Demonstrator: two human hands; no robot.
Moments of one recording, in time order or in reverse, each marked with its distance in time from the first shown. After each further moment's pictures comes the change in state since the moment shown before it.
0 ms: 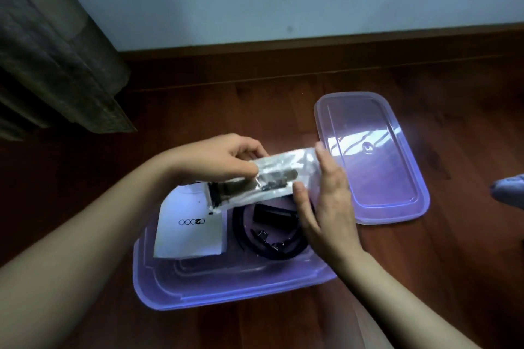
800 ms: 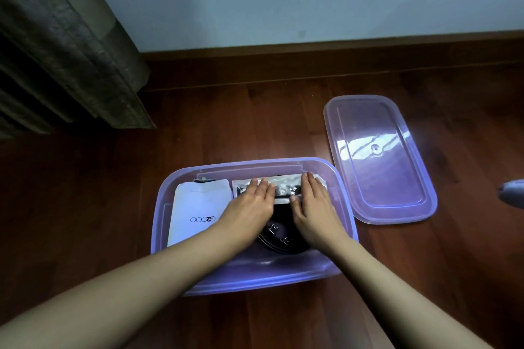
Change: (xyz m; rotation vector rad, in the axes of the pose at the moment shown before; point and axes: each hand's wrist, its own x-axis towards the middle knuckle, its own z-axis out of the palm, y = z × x) left_hand 0.015 -0.060 0.109 1.089 0.383 -0.041; right_hand -0.005 0.022 0.041 -0.223 -0.472 0.272
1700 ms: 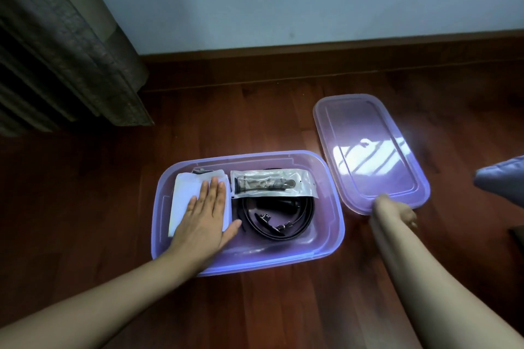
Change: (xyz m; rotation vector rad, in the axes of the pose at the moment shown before) left_hand -0.069 -0.030 0.027 -0.299 -0.095 -0.256; right_hand 0.007 0.104 -0.064 0.741 0.750 1.274
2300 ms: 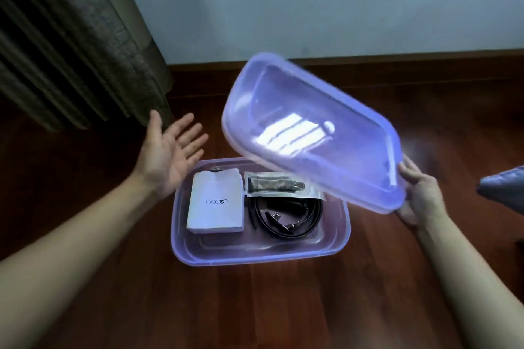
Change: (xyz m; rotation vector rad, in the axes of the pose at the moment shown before) left_hand 0.015 -0.035 -0.127 -1.757 0.253 -0.218; right_hand -0.036 -0.042 -0.058 0.622 -1.158 -0.239
